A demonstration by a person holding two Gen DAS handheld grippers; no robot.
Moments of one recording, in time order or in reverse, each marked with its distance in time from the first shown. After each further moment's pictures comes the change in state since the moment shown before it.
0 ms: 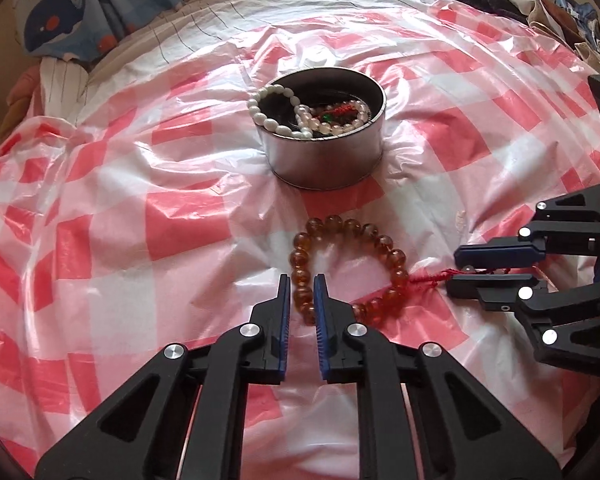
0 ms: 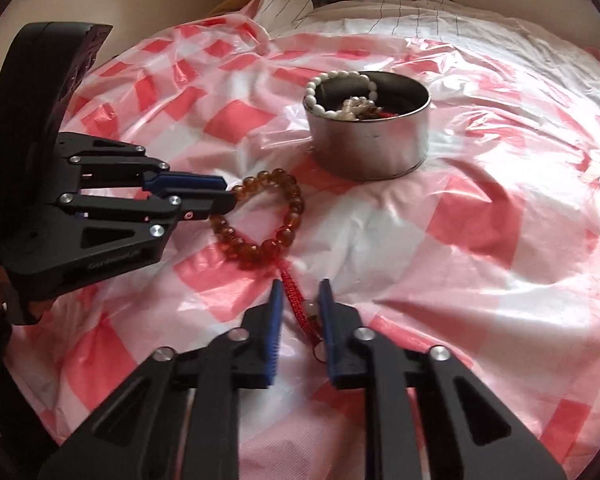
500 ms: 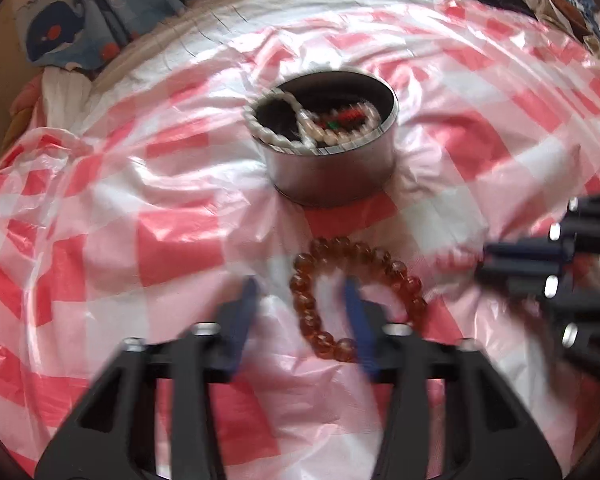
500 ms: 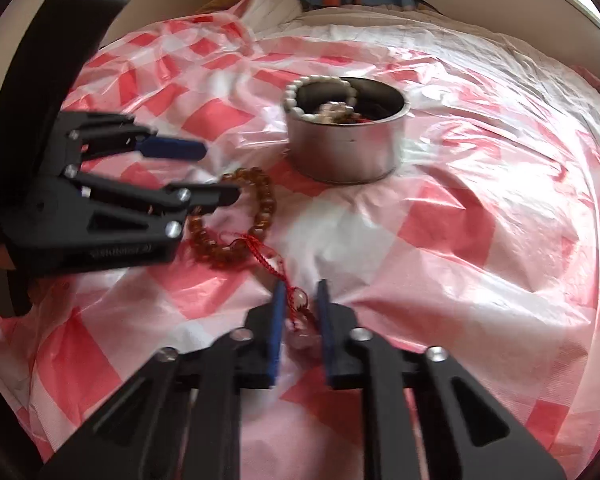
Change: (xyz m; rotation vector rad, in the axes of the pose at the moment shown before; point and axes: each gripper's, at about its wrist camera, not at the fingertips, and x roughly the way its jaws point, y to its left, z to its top) left arm 0.022 -0.009 0.012 0.022 0.014 0.018; right arm -0.001 -0.003 0.001 -0.011 -0.020 -0.139
